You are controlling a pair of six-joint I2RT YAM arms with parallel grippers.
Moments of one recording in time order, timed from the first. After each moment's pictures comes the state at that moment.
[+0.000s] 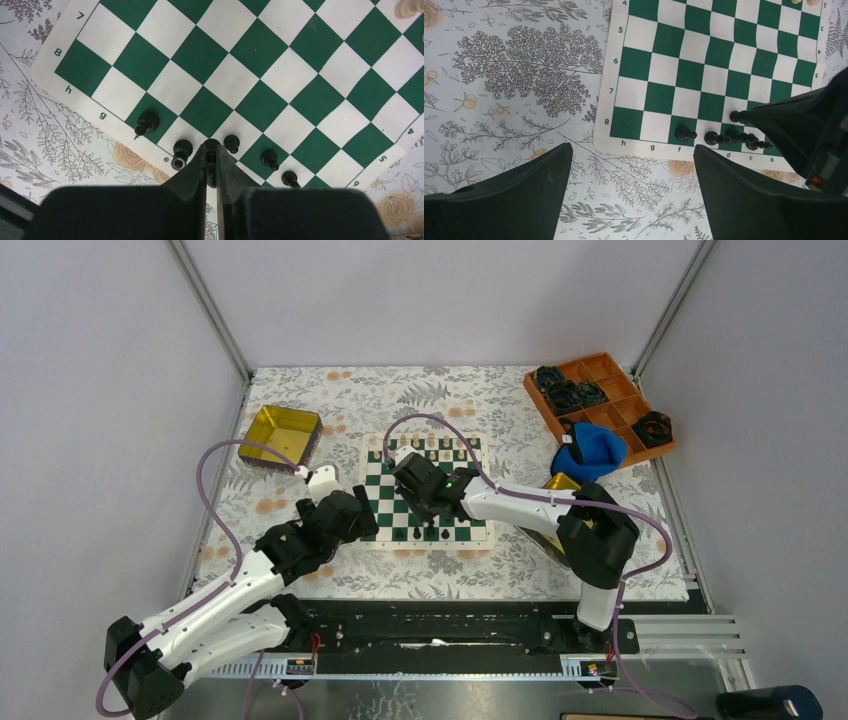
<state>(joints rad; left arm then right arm) -0.76 0.84 0.64 -0.62 -0.52 -0.80 0.98 1.82 1.32 -0.46 0.20 0.22</state>
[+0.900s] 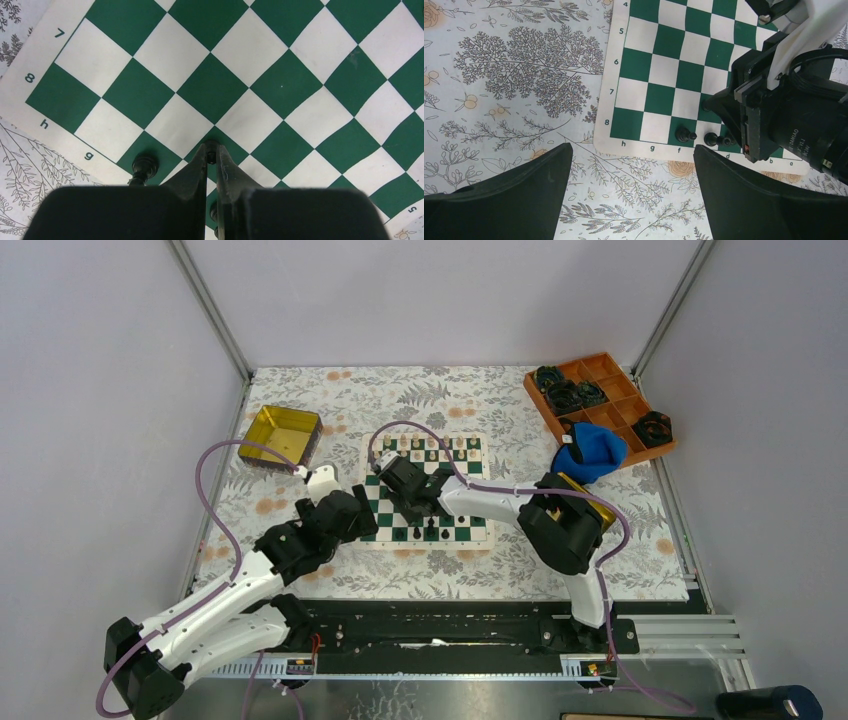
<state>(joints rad) -0.76 0.84 0.64 -0.62 -0.52 -0.80 0.99 2.03 1.43 -0.42 0.18 0.18</state>
